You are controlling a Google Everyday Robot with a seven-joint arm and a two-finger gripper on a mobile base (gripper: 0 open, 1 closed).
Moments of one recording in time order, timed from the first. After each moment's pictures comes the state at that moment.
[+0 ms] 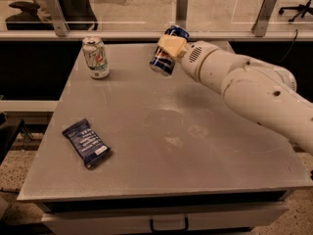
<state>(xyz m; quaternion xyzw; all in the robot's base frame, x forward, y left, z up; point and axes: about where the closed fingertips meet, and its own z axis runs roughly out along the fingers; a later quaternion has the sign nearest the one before) 0.639 -0.058 0.962 -0.75 0.09 -0.53 0.39</state>
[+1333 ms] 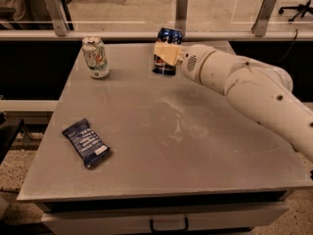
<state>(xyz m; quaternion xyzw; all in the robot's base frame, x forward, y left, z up) 0.643 -0.051 0.958 -0.74 -0.08 -0.59 0.32</state>
